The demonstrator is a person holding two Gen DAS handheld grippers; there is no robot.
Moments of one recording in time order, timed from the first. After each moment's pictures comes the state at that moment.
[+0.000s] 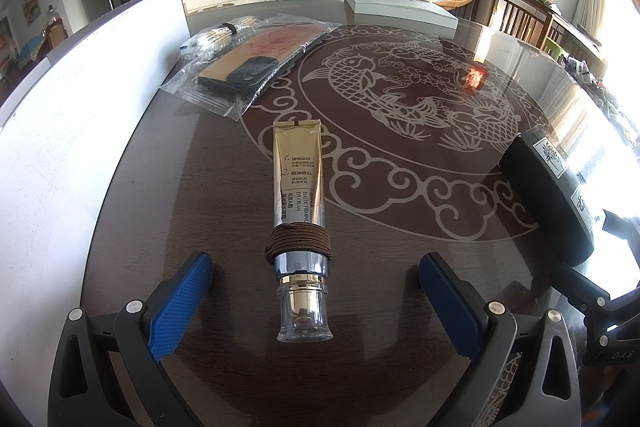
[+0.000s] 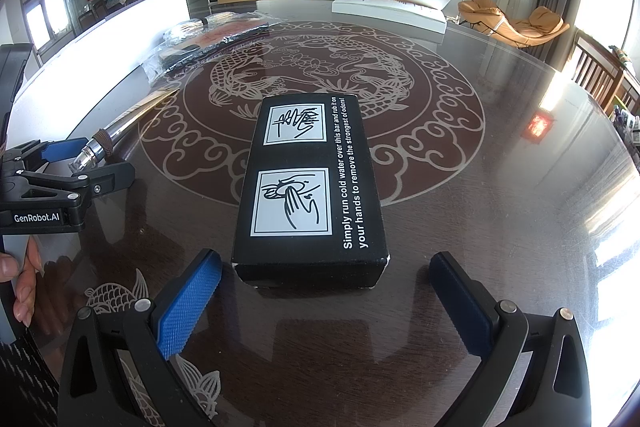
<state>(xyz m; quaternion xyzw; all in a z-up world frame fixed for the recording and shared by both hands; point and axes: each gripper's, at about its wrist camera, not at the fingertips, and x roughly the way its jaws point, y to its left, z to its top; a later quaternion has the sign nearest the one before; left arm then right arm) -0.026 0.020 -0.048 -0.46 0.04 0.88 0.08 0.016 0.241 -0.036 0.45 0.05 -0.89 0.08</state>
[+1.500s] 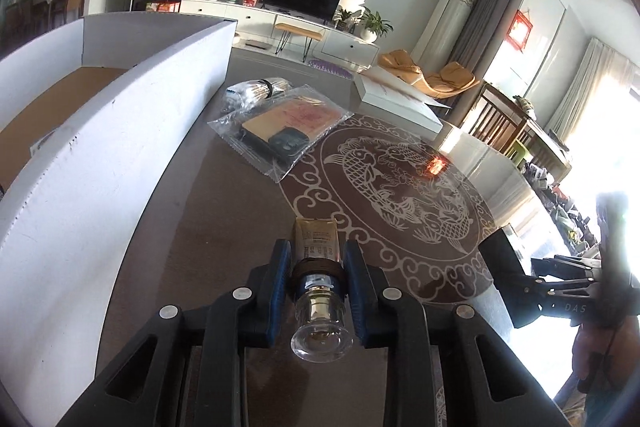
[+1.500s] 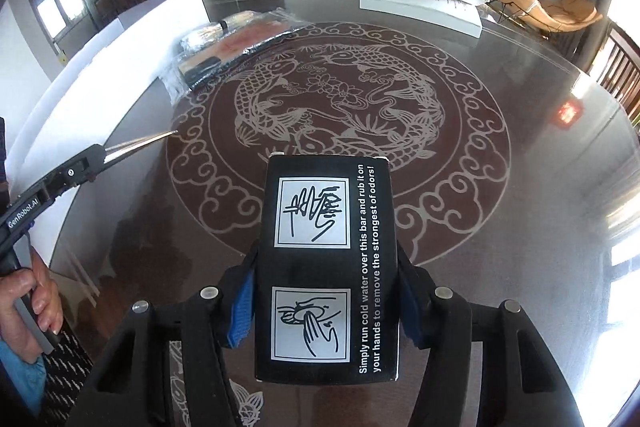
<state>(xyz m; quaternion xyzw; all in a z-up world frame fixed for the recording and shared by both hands) -0.006 -0.052 -0.004 -0.37 -0.13 0.91 0.13 -0.030 0.232 0.008 0.51 0.03 -0.85 0.13</state>
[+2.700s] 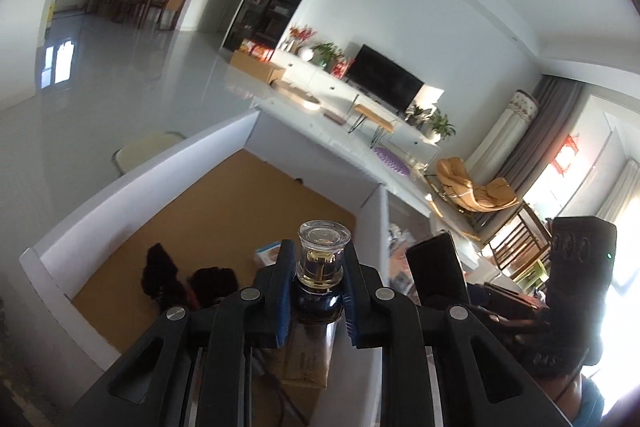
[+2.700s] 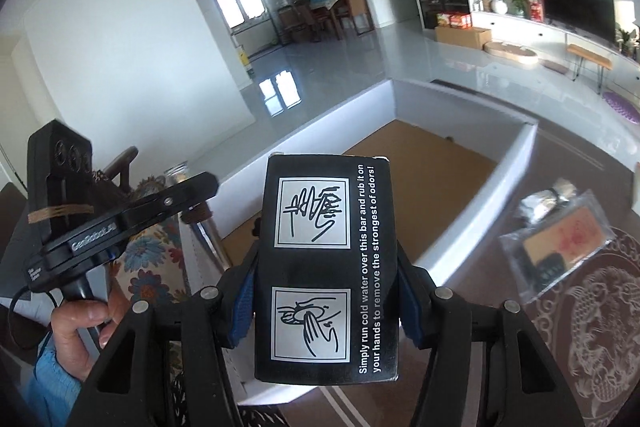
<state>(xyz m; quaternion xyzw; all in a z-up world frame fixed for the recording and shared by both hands) 0.064 -0.311 0.116 -0.29 -0.26 0.92 -0.02 -0.025 -0.091 0.130 0.39 0.04 -0.80 0.46</state>
